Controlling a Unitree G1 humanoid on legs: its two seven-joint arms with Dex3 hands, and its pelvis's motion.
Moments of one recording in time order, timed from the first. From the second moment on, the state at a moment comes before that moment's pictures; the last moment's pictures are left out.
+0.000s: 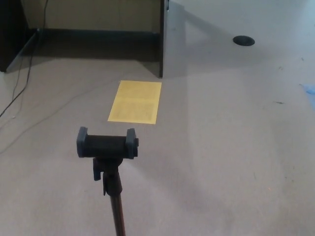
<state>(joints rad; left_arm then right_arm) -0.06 0.48 0.03 1.08 0.11 -0.33 -0.01 -0.10 -0.52 0.24 1.04 -0.31 -0.20 0.08</state>
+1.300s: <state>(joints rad) -0.16 0.35 -0.05 0.23 -0.02 -0.16 -0.30 -0.14 -0.52 0.24 1.04 -0.33 -0.26 0.09</state>
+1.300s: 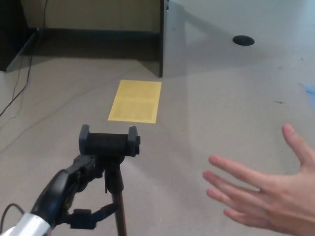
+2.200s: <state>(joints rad) -0.36 0.25 -0.15 0.55 0.02 0.00 -0.32 -0.14 -0.53 0.21 0.99 -0.32 -0.26 0.14</state>
